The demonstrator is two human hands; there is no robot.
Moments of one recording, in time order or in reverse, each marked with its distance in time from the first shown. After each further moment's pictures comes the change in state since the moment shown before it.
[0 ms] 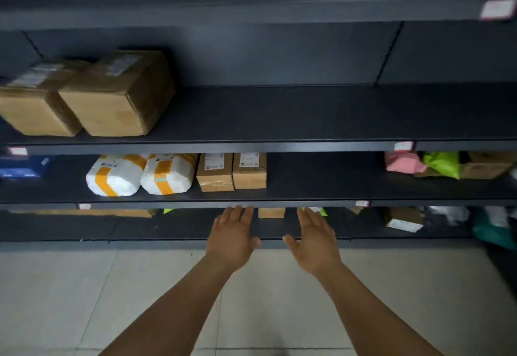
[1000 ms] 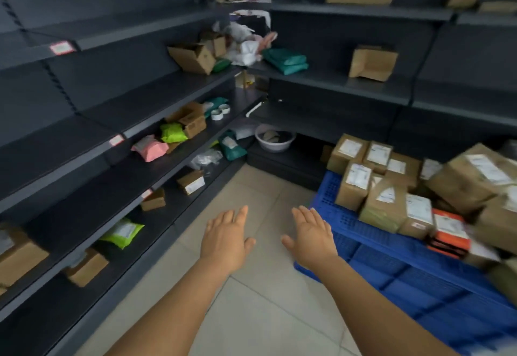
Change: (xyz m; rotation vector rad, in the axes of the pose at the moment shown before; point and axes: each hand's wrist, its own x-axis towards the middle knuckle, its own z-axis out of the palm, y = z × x) left_hand -0.320 0.298 0.069 0.179 -0.043 1.017; right_hand -0.493 0.210 -0.009 0.198 0.410 0.859
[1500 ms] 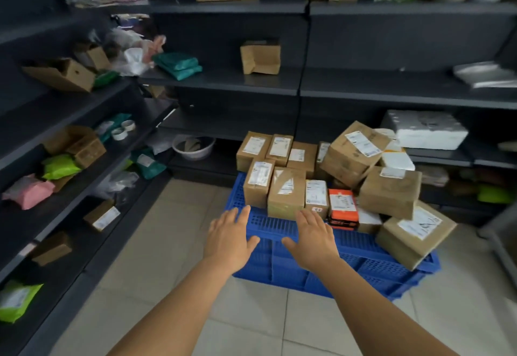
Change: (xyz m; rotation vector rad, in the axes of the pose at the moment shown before) left_hand 0.067 0.270 0.046 0.012 -0.090 0.272; right_hand -0.025 0.256 -0.079 0.066 0.069 0.285
